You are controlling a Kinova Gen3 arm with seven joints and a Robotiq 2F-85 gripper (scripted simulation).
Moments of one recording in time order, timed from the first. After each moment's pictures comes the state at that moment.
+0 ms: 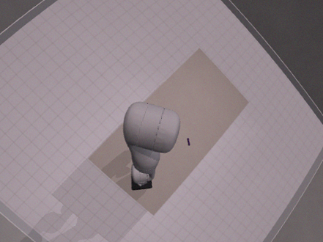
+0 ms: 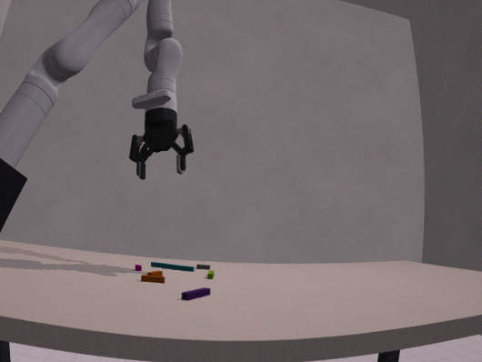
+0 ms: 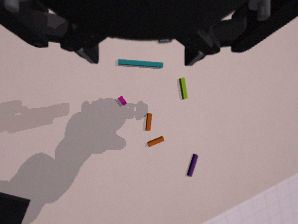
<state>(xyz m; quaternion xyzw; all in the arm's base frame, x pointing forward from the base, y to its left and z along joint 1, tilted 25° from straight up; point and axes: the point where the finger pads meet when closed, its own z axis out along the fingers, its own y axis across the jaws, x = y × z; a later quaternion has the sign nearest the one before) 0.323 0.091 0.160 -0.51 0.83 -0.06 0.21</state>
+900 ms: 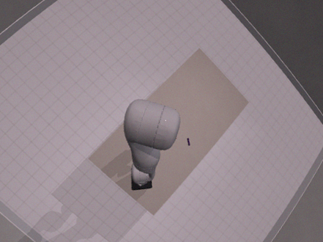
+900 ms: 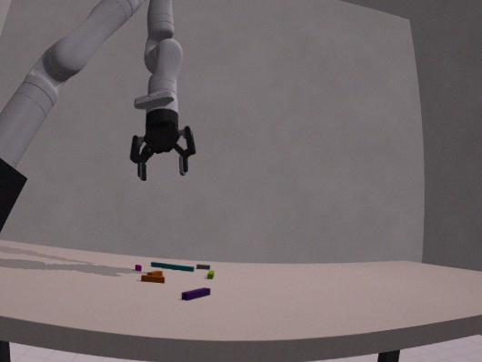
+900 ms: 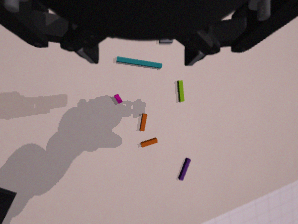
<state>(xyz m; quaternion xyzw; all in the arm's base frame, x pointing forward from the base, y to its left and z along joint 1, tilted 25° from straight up) 0.328 0.089 0.158 -0.54 0.81 -0.07 0.21</state>
